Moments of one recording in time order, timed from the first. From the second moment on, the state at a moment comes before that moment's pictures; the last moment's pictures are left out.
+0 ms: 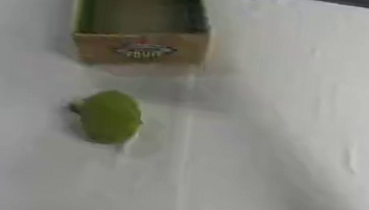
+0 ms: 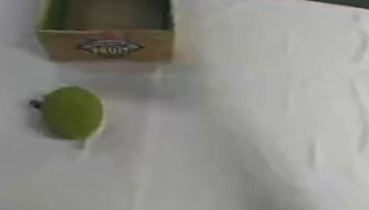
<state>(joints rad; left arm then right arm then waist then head) -0.19 0.72 0.22 -1.98 -0.27 -0.52 0.28 -0.55 -0.54 -0.25 -1.98 0.05 -0.47 -0.19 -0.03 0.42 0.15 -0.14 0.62</state>
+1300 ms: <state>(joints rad) -0.31 0.95 -0.08 -1.98 -0.37 -0.54 -0.11 -0.47 -0.59 -0.25 -1.98 0.10 -0.48 -0.22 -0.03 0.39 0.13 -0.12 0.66</state>
